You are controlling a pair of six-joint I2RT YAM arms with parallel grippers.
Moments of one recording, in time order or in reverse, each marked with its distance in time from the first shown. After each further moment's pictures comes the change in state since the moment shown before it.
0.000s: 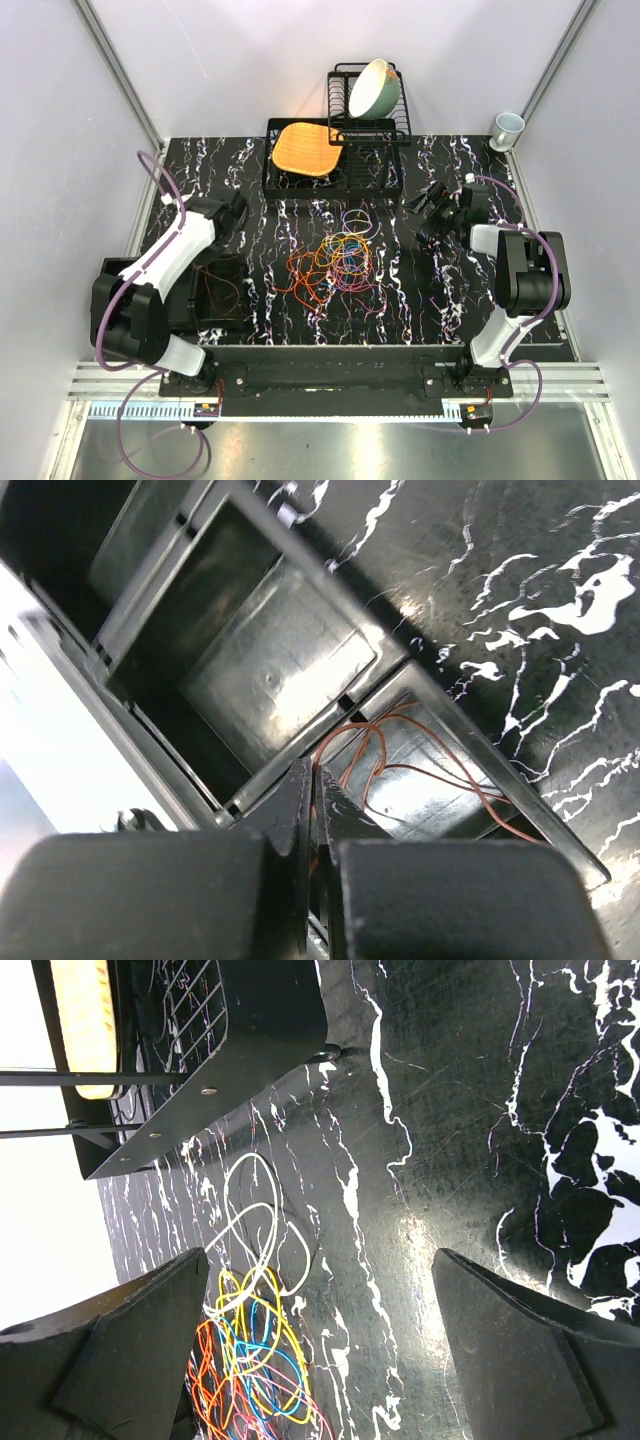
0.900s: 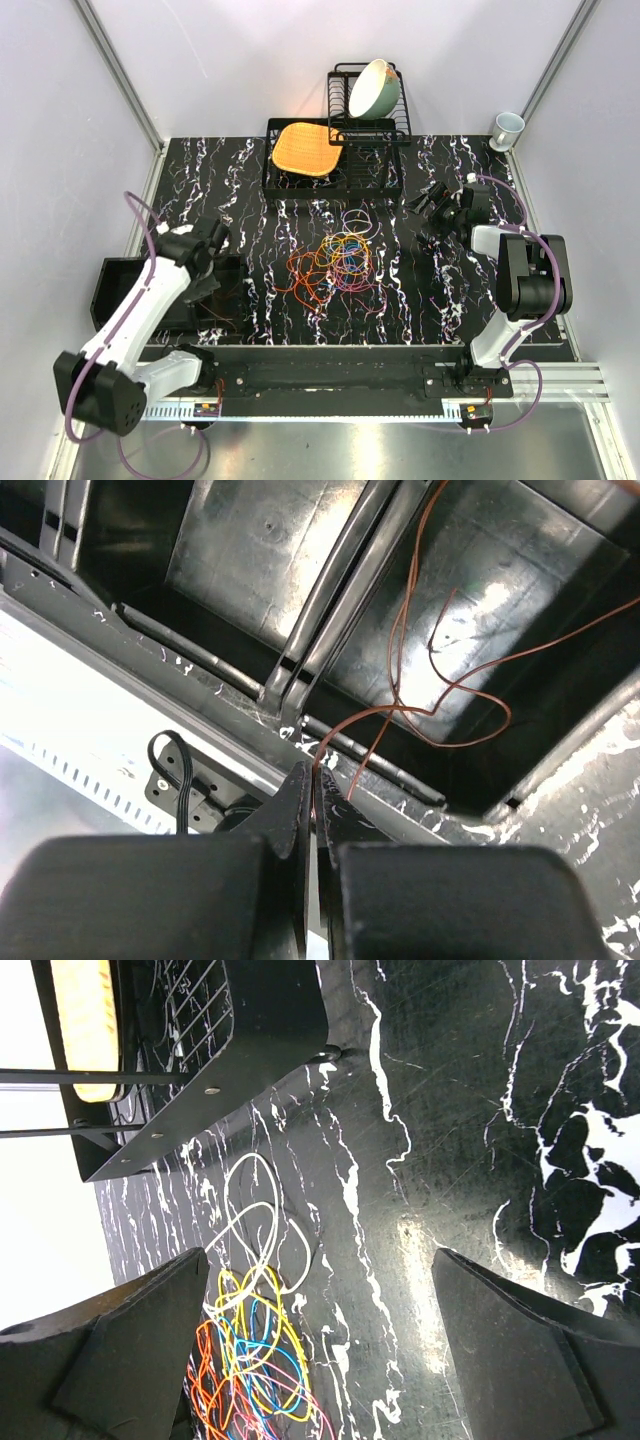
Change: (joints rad) left arm -0.018 -0.388 -0.193 -0.111 0.285 0.192; right arm 0.000 -0.028 -0.010 -0.013 0.020 -0.005
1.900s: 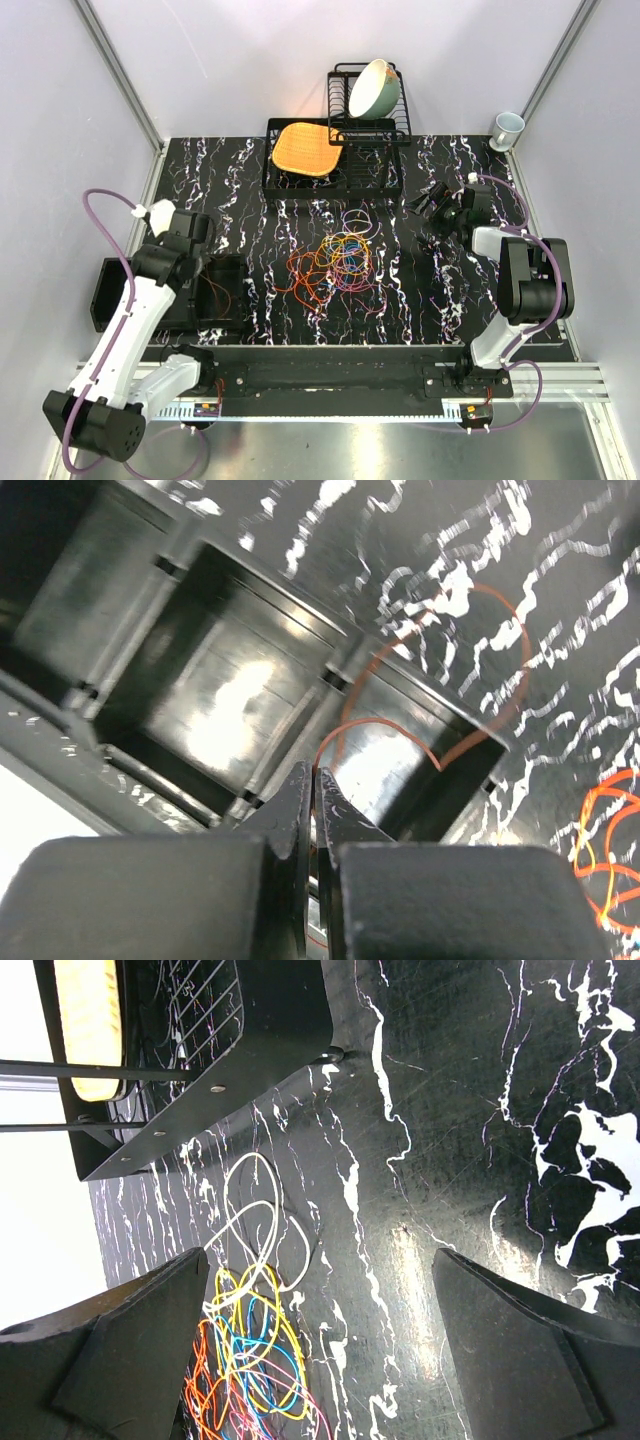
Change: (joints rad) left arm 0.055 -0.134 0.020 0.287 -0.135 0.067; right arm 0.000 -0.030 -0.015 -0.001 0.011 -0.016
